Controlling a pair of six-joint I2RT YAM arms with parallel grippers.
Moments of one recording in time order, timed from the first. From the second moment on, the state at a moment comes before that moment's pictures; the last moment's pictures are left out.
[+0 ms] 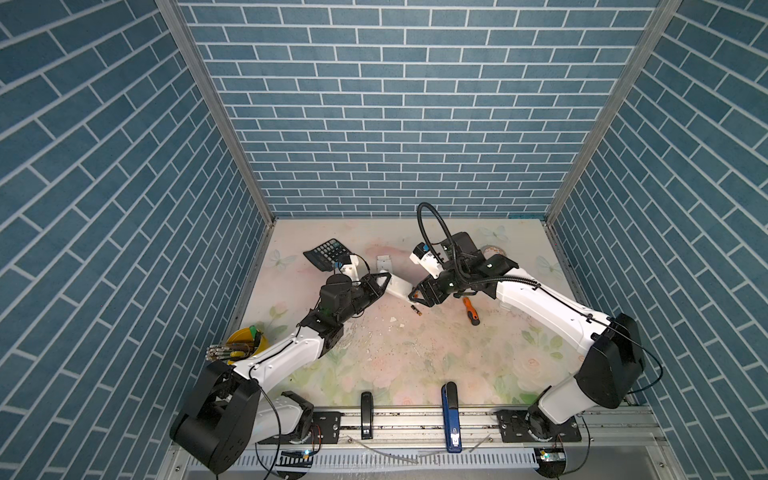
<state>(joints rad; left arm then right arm) -0.50 1.22 0.54 0.50 0.22 -1.10 0.73 1.55 1.31 -0.63 -0.42 0.08</state>
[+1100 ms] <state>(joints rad) -0.83 1.25 0.35 0.42 -0.17 -1.13 0.57 1.32 1.30 -0.66 -0.26 0.31</state>
